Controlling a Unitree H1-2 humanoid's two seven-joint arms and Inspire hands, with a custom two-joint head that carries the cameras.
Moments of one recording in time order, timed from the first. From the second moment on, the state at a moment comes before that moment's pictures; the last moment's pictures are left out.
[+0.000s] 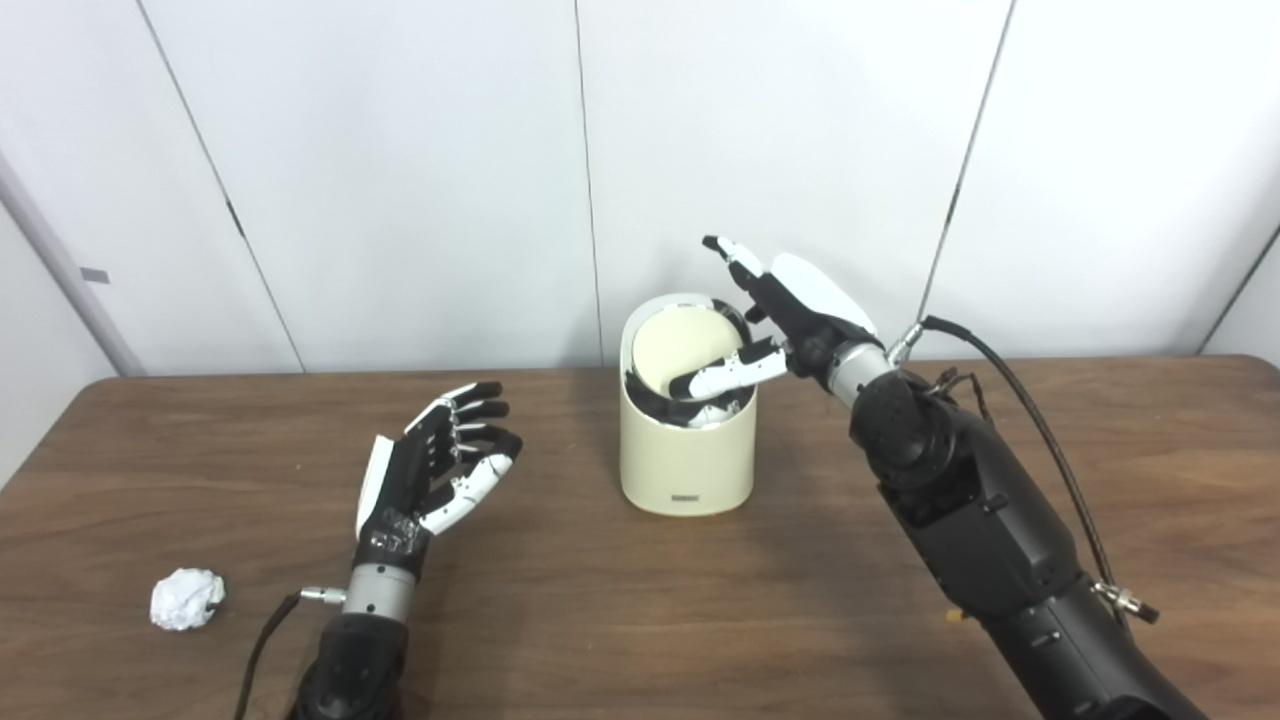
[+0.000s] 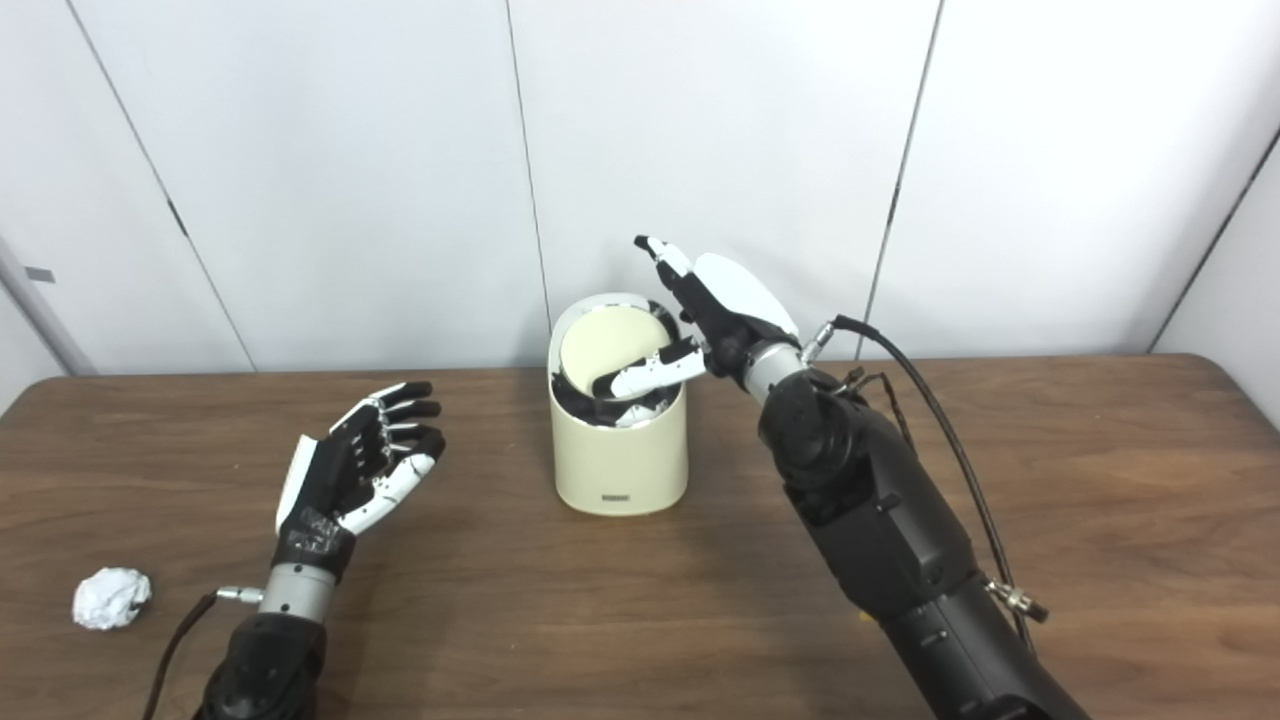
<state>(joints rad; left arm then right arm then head) -0.30 0.15 0.05 0.27 0.08 -0.28 0.03 -0.76 -0.22 0.31 0.15 -0.58 0.36 0.22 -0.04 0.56</state>
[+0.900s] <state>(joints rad) -0.29 0.15 0.05 0.23 0.08 -0.26 0.03 -0.76 -0.20 0.31 0.23 -0.58 0.35 0.14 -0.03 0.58</state>
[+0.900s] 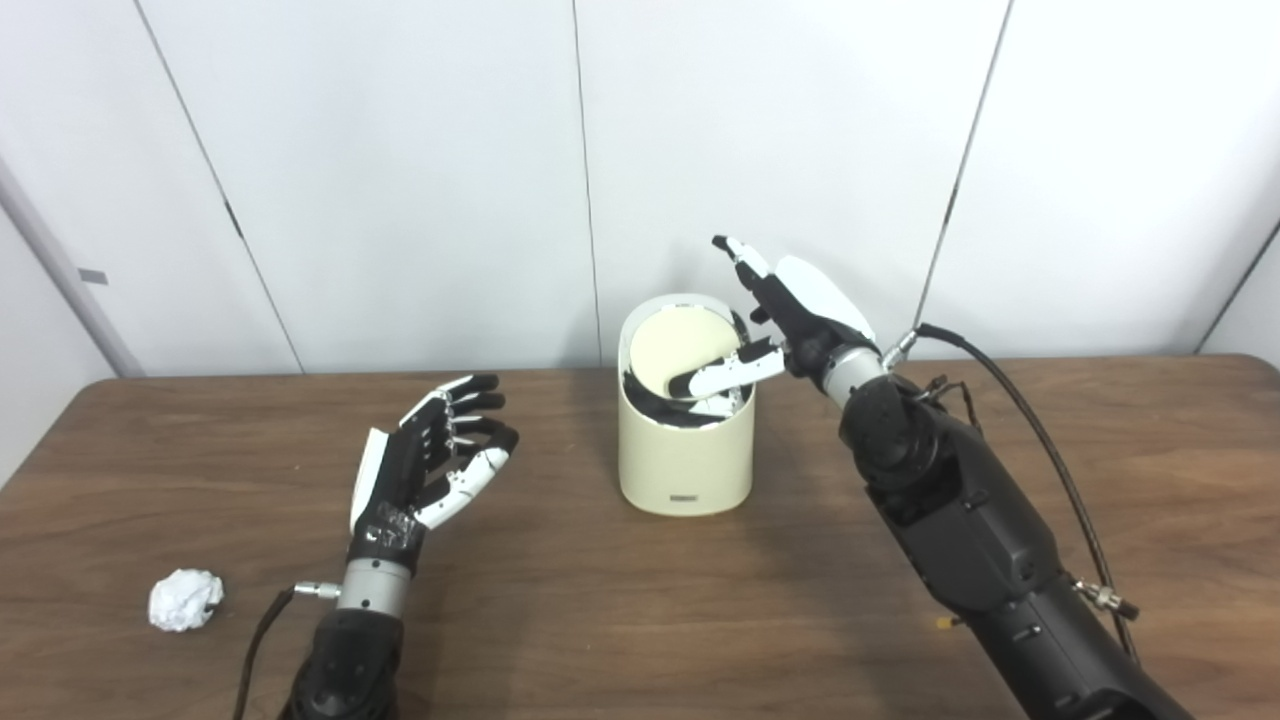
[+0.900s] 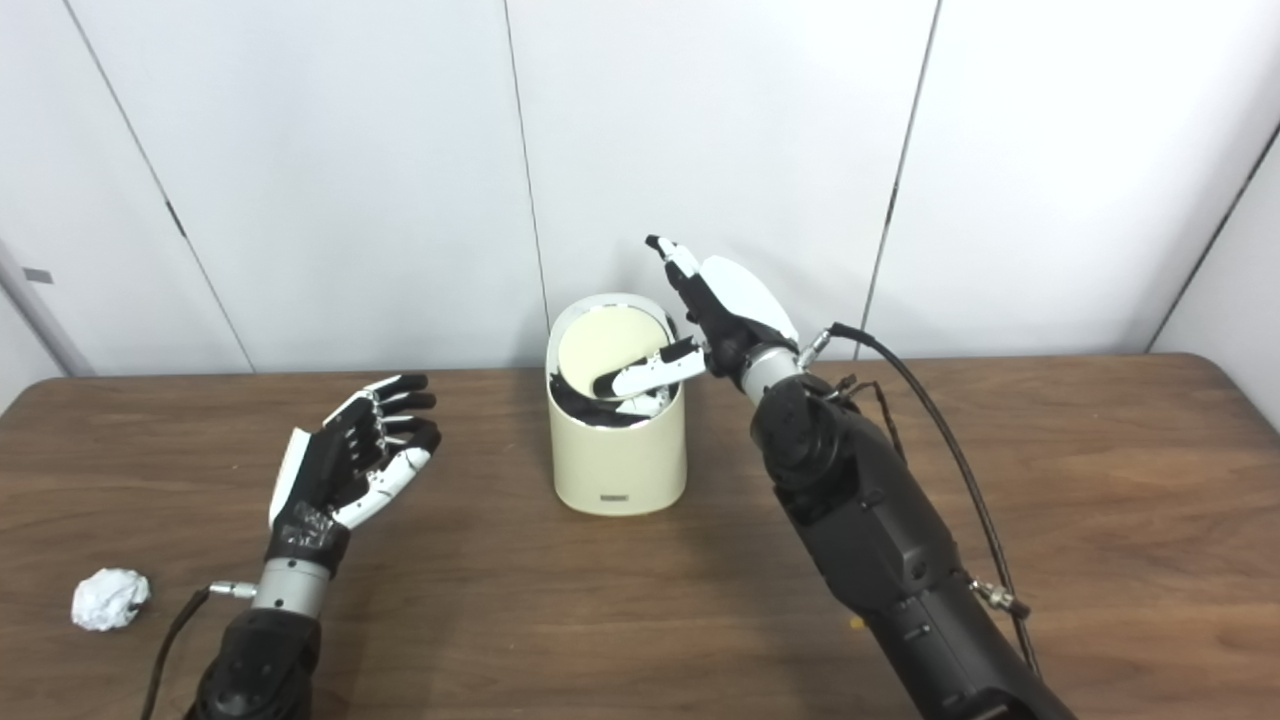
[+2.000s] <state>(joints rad) -0.28 0.15 0.06 0.21 0.07 -0.26 0.03 -0.77 -0.19 0.17 0.09 -0.48 0.34 0.16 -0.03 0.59</state>
